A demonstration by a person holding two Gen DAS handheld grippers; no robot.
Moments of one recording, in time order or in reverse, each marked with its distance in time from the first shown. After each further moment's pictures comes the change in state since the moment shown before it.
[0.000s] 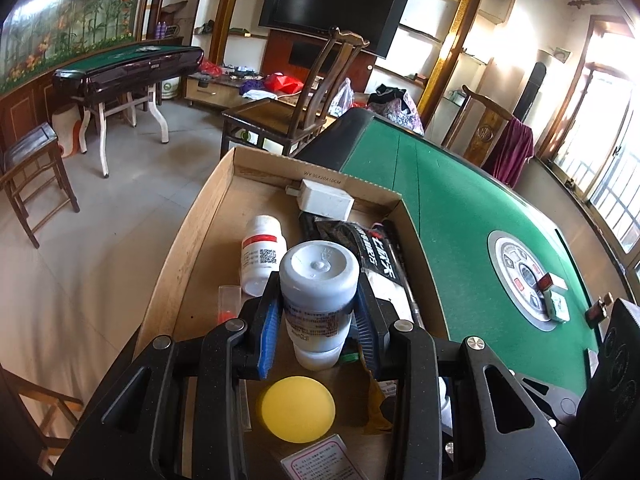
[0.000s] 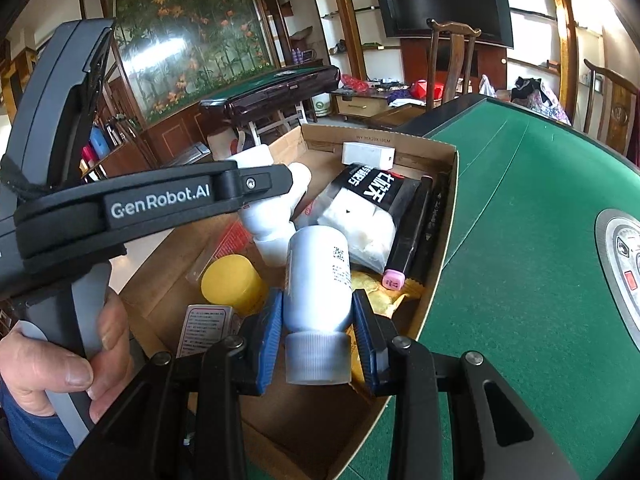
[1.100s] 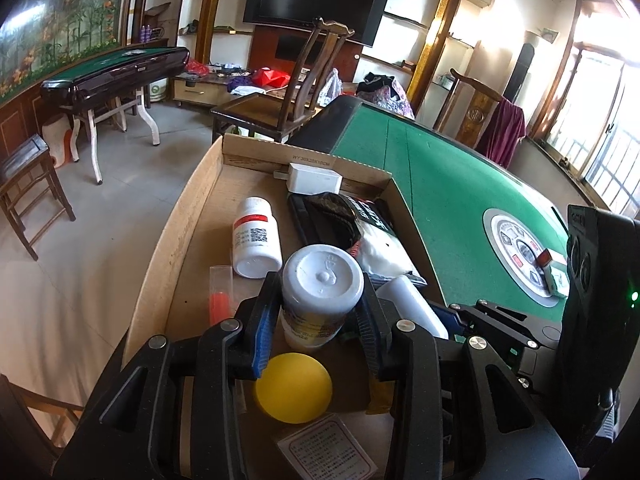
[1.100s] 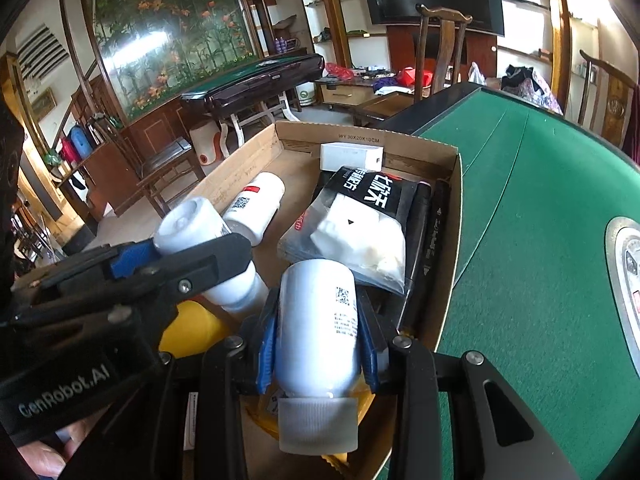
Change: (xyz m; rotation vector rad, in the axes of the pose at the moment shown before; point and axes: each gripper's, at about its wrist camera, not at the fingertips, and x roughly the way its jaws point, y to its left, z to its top) left arm 0.001 -0.008 -0.008 0.063 0.029 -0.010; right arm 0.033 -0.016 0.030 0.045 0.039 -0.042
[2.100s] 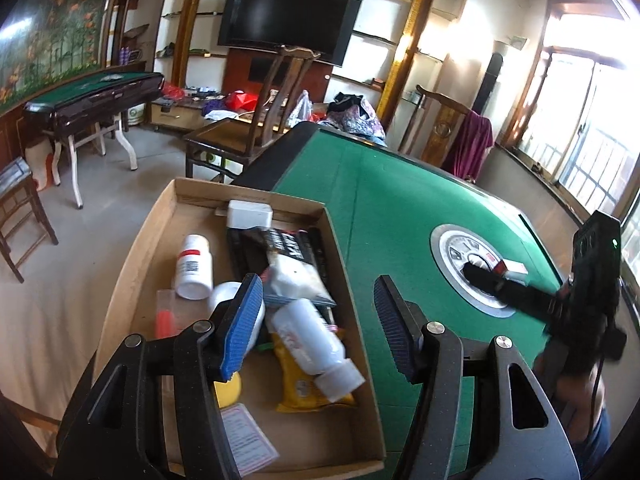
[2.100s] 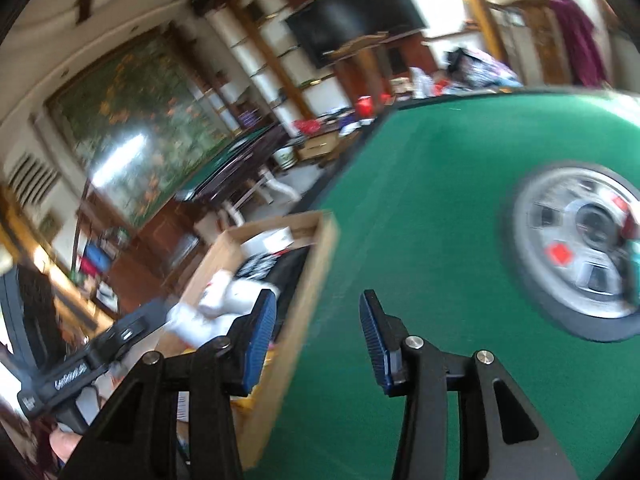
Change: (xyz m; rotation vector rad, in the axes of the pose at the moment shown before) left arm -0.038 -0.055 0.011 0.049 -0.075 -0.079; right arm -0.118 -0.162 -0.023 0.395 -0.206 0.069
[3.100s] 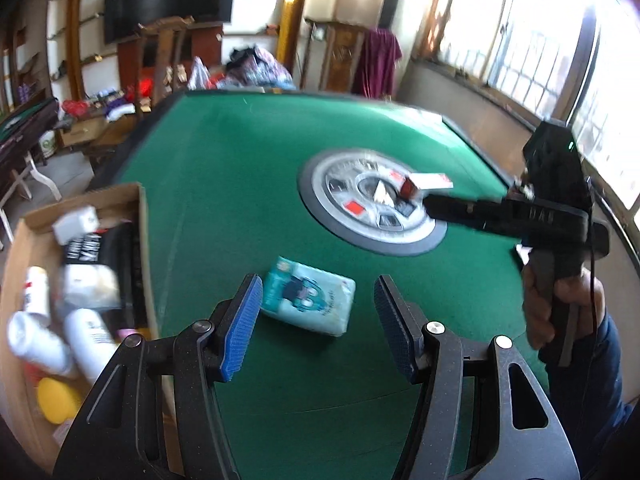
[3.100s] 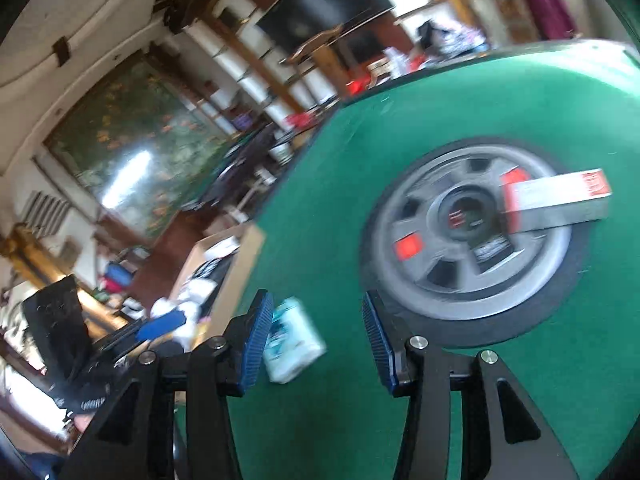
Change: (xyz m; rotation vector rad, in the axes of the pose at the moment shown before) left arm 0.065 -0.152 -0.017 0.280 0.228 -0.198; right arm -0.087 -0.132 0.010 0.101 0.050 0.071
